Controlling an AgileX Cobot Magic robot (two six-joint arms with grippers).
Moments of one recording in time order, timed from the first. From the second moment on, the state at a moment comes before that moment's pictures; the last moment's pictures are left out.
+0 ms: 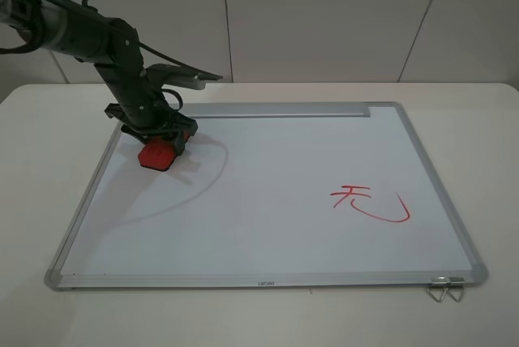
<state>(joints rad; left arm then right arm) -0.32 2.22 -1.38 -0.08 0.59 0.08 -0.05 0.00 -0.52 0.03 1.07 -0.03</state>
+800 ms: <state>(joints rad) -0.62 2.20 -1.38 -0.14 0.67 0.05 -0.05 0.00 -0.52 0.03 1.07 -0.03</state>
